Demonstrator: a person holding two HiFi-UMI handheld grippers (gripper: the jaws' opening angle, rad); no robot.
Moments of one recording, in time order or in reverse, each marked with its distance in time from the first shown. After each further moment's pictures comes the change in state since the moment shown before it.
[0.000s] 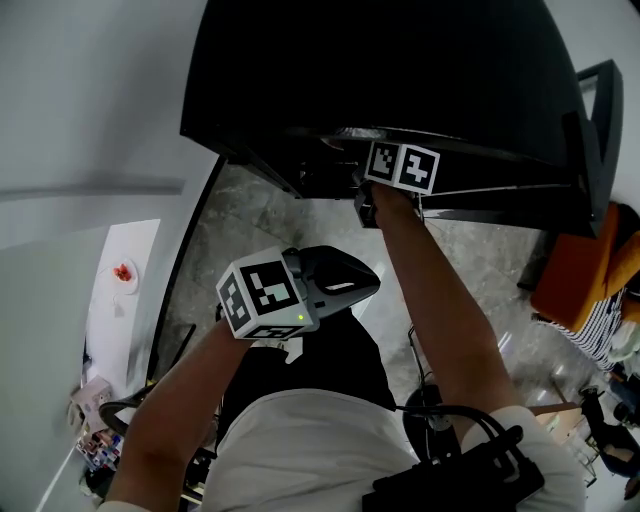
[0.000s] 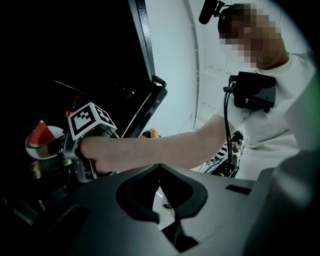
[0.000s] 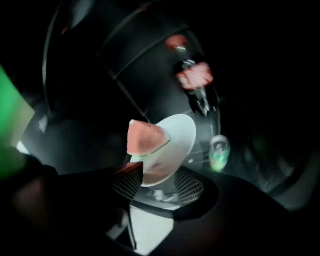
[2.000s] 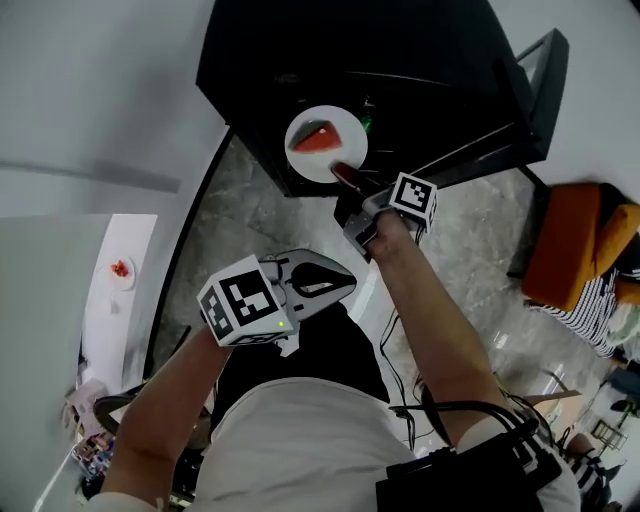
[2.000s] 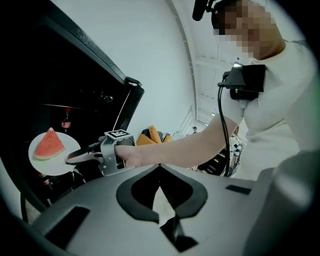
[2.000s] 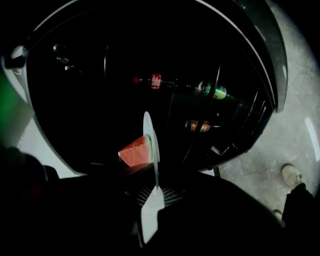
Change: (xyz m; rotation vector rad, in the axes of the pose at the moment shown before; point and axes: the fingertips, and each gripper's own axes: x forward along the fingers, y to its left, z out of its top) left arm -0.008 -0.084 -0.013 0.123 0.045 0.070; right arm -0.117 0.054 -0.063 0.740 -0.081 0.501
